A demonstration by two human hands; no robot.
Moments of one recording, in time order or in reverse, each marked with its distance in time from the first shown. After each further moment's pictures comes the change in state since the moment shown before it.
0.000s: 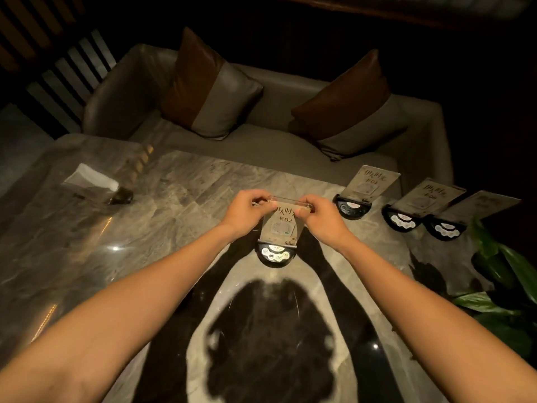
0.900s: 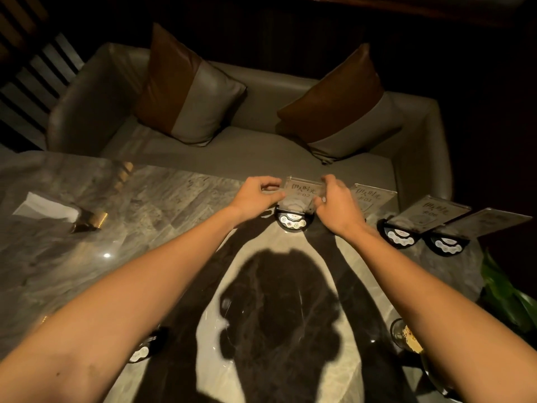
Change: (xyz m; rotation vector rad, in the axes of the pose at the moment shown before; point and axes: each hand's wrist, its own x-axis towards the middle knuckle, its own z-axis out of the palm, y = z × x) left_hand 0.124 0.027 0.037 -0.108 -0.159 -0.132; right_hand 0.088 0.025 -0.065 -0.396 0.155 0.063
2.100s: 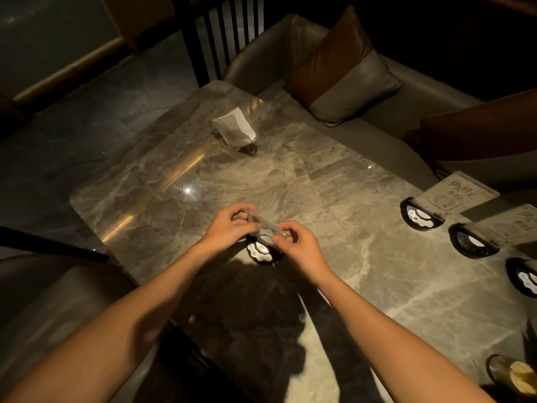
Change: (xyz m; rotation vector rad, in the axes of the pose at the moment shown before) left_hand -0.346 -0.184 -0.166 -0.268 0.478 -0.197; right_hand -0.231 -0.215 0.208 0.681 -0.599 -0.221
